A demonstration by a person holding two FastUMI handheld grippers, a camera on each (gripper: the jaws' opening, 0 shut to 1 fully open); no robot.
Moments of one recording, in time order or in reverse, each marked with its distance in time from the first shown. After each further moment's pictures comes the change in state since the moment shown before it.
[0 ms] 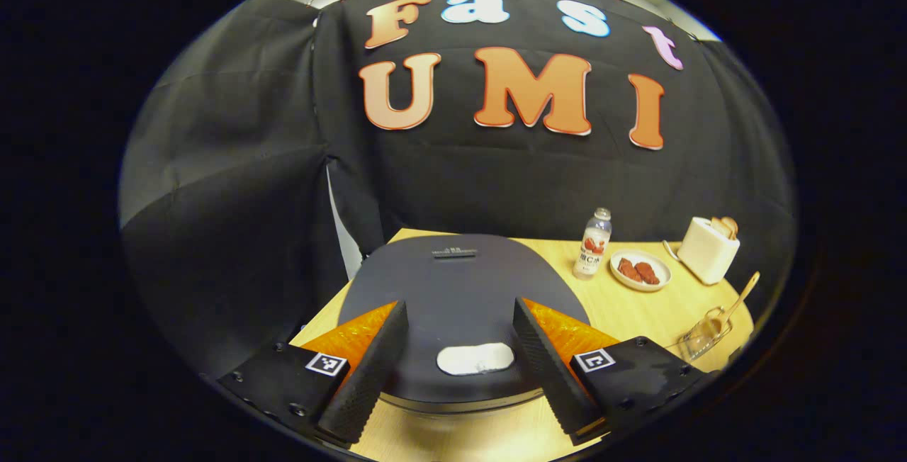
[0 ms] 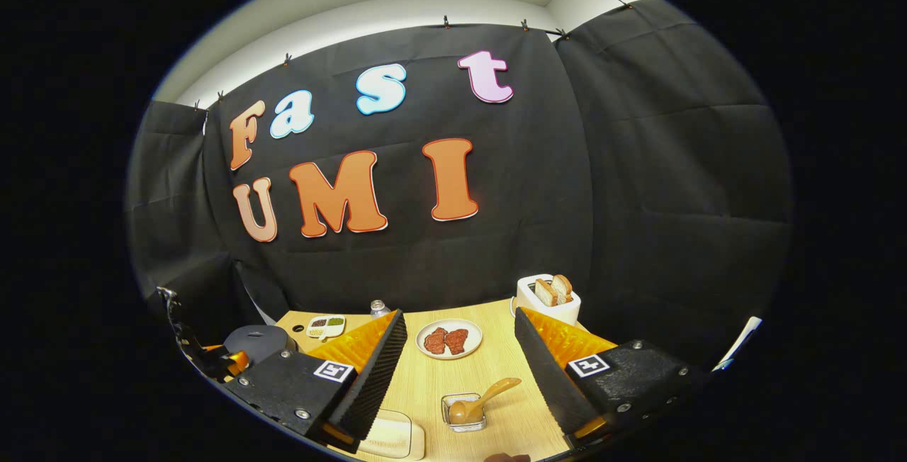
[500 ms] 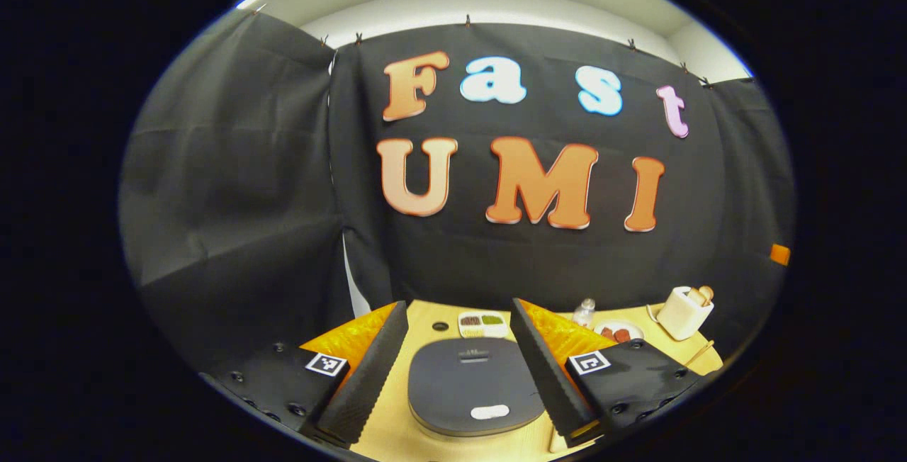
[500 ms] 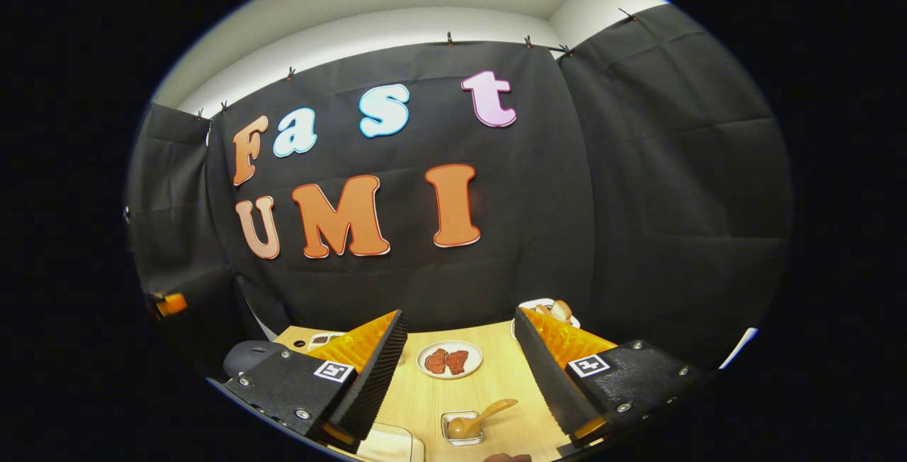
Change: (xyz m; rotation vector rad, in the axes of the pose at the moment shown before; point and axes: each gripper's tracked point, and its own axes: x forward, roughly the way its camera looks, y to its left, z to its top) left arm -0.100 0.036 0.211 0.031 -0.232 0.004; right arm 0.002 -0.002 0.055 -0.034 -0.094 -0.001
